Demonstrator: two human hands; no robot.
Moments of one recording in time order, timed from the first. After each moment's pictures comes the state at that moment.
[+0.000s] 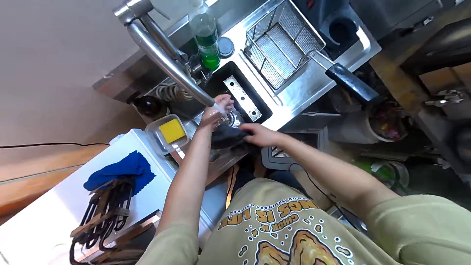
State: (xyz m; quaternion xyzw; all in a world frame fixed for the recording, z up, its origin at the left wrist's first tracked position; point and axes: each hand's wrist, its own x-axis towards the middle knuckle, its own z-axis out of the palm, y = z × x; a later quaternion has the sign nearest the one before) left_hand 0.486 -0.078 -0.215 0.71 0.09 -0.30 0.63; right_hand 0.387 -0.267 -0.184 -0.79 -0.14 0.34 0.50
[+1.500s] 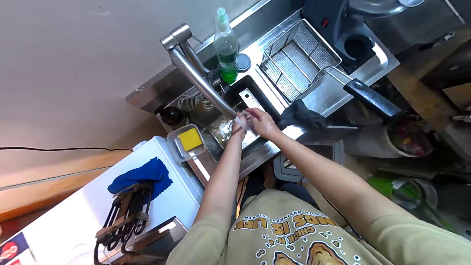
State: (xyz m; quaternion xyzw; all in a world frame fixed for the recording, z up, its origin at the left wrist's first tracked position) left_hand 0.473 -0.116 -0.259 0.64 0.25 -0.21 0.70; right_hand 0.451 -0.224 -0.196 -0.85 0.01 0.17 0.49
